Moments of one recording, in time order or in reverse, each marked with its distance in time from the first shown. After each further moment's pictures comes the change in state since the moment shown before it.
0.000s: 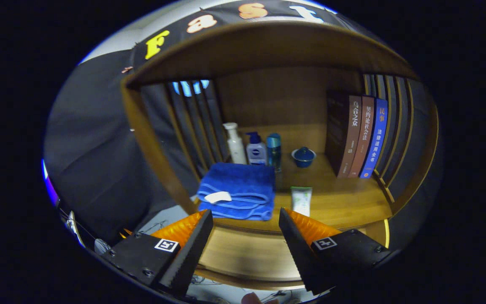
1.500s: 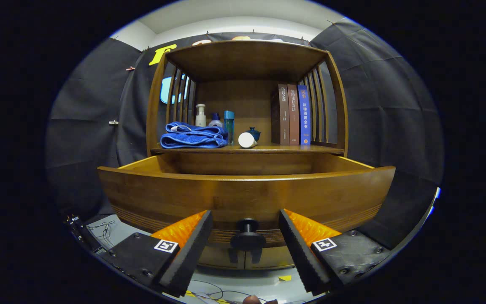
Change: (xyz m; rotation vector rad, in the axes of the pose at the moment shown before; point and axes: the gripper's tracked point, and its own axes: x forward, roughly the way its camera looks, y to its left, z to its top) arm -0.039 -0.110 -0.252 -0.103 -0.316 -0.319
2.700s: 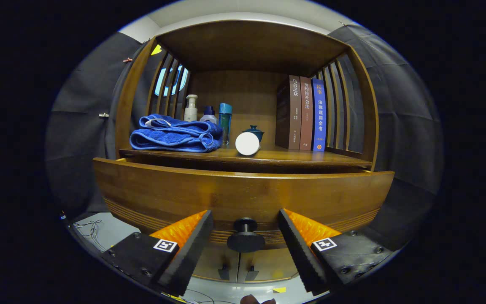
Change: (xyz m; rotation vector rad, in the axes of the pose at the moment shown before) arm 0.119 0.006 0.020 -0.057 -0.007 -0.017
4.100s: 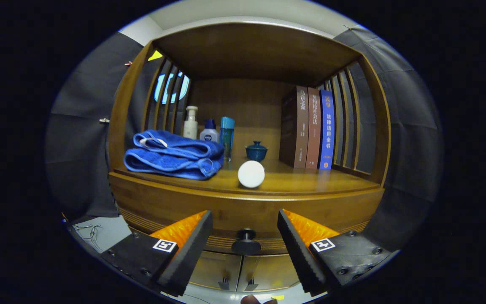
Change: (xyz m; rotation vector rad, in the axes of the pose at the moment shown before) arm 0.002 0.009 0.060 -0.019 -0.064 0.020
